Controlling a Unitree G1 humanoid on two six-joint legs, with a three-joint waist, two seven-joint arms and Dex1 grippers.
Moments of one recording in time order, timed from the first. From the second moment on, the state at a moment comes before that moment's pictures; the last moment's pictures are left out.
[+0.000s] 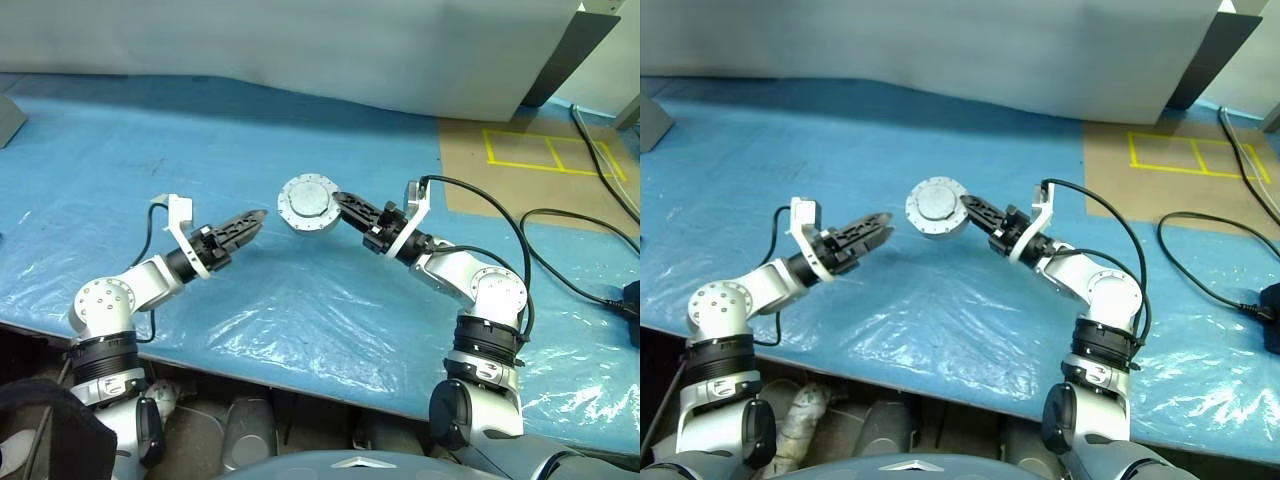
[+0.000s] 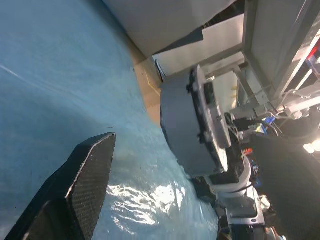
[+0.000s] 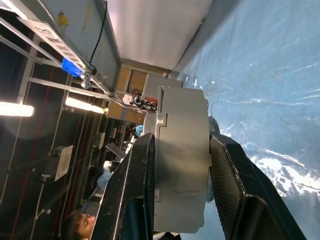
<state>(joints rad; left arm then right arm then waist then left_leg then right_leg) -0.42 0.33 0.41 0.11 -1.10 1.18 -0.63 -0.54 -0.02 -0.46 0.04 1.29 1.22 0.08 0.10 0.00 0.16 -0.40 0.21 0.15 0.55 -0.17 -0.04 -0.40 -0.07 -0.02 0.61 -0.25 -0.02</state>
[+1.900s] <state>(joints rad) -0.59 0.12 0.28 0.32 -0.93 0.90 -0.64 -0.53 -0.08 -0.34 0.04 1.31 1.14 0.05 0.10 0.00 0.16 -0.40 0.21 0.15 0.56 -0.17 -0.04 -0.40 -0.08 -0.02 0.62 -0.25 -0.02</state>
